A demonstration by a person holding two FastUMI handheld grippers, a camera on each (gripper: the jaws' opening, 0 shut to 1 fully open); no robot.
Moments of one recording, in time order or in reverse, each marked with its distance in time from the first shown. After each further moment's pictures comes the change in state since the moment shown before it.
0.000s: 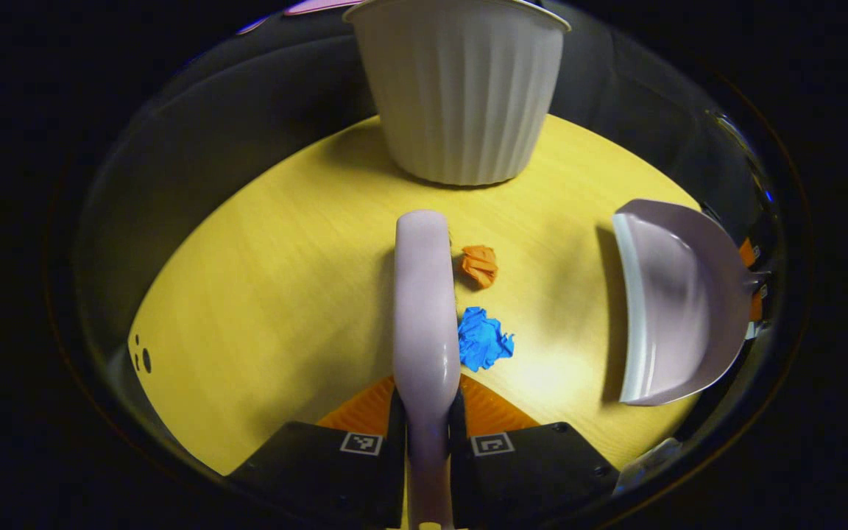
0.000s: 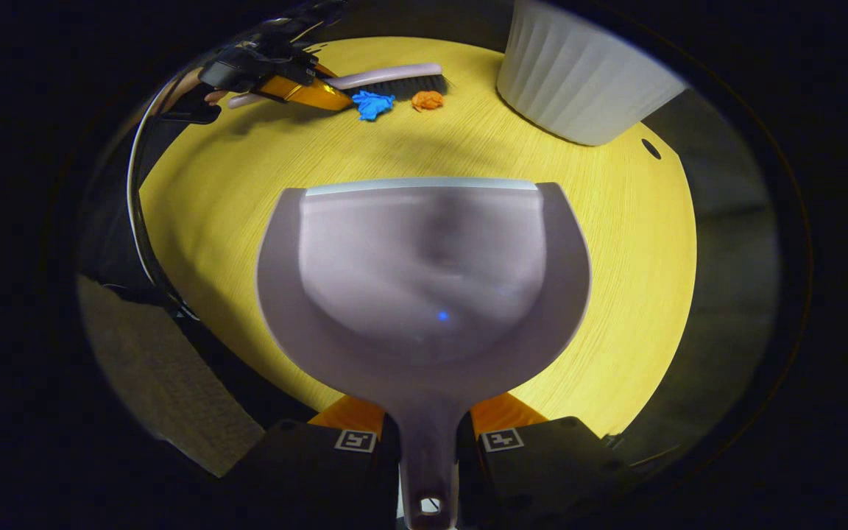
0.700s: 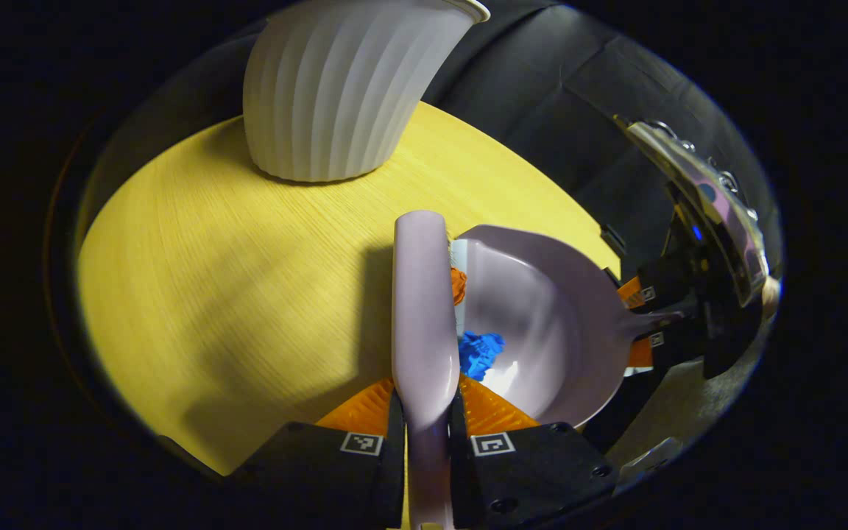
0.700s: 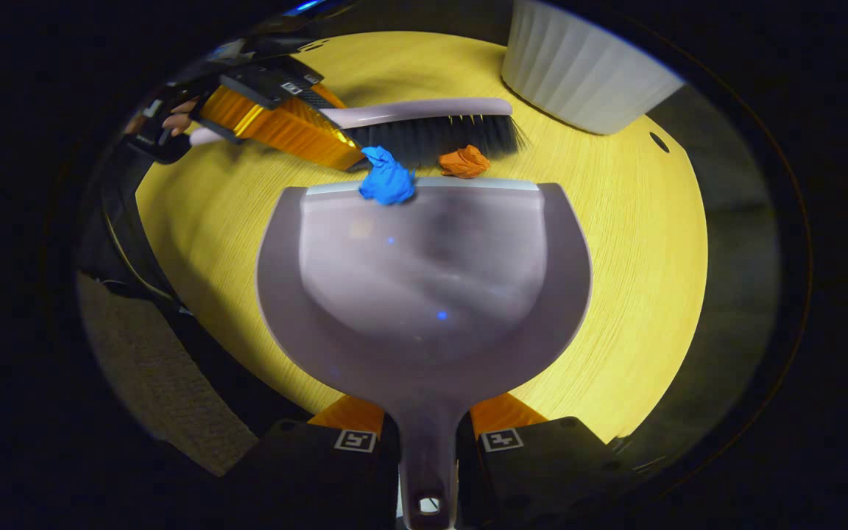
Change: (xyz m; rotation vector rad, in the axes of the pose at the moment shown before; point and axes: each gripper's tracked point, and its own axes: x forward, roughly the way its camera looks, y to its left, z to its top) left arm -0.028 -0.108 0.015 -0.132 0.013 -0.410; right arm 0.004 -0.004 0.008 0.035 -0.006 0.027
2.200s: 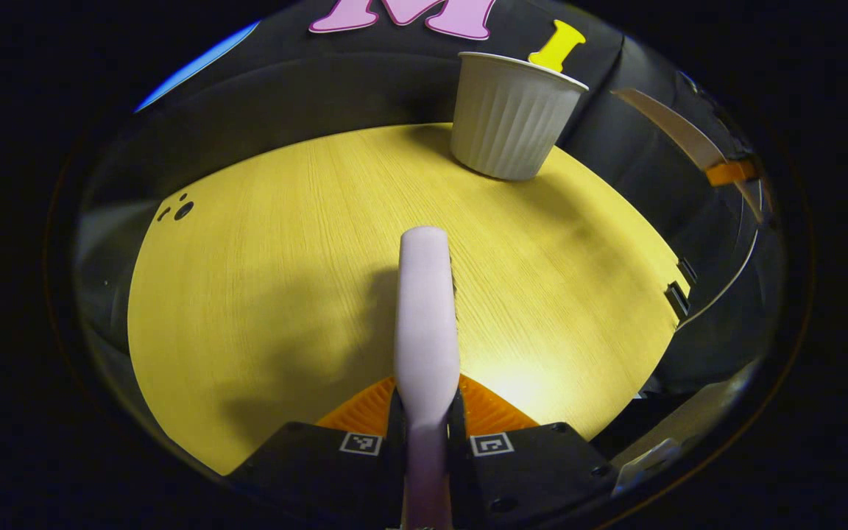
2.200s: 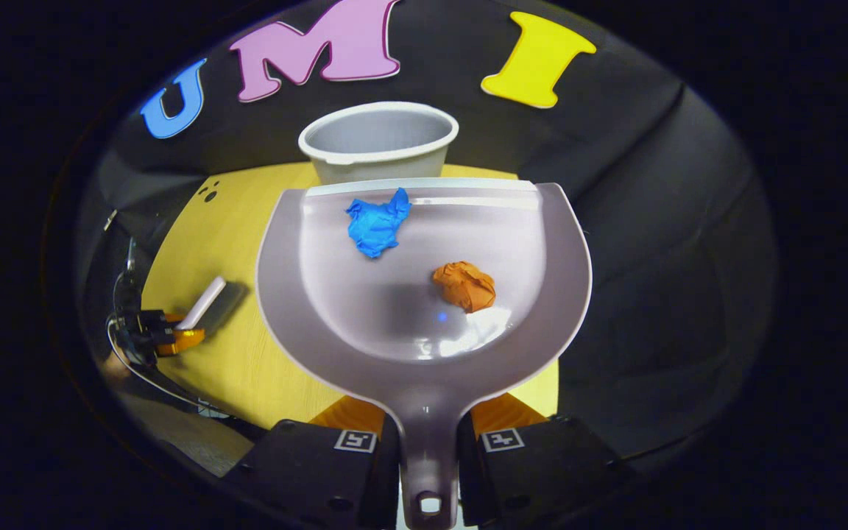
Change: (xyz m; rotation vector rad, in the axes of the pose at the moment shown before) left arm -0.135 0.087 -0.144 -0.220 -0.192 0.463; right arm -0.213 -0.123 0.104 0.393 -0.344 -0.247
